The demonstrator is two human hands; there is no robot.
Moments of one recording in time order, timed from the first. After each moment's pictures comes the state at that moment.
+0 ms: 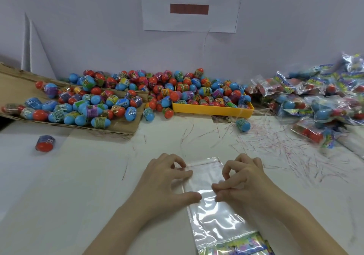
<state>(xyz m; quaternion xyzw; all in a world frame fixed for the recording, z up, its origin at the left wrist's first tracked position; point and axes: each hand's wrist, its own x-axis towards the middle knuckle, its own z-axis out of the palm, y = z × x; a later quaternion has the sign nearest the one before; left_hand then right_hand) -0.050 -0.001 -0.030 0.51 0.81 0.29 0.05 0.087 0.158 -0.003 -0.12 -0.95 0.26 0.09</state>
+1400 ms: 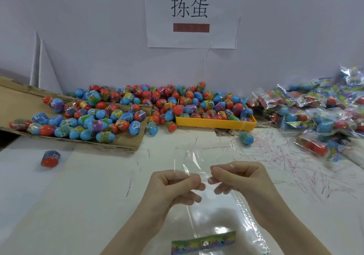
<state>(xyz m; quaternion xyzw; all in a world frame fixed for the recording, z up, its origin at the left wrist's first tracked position) -0.039 -0.001 0.000 0.24 0.57 0.70 0.36 0.071 0.128 0.036 -0.17 -0.67 0.70 0.20</state>
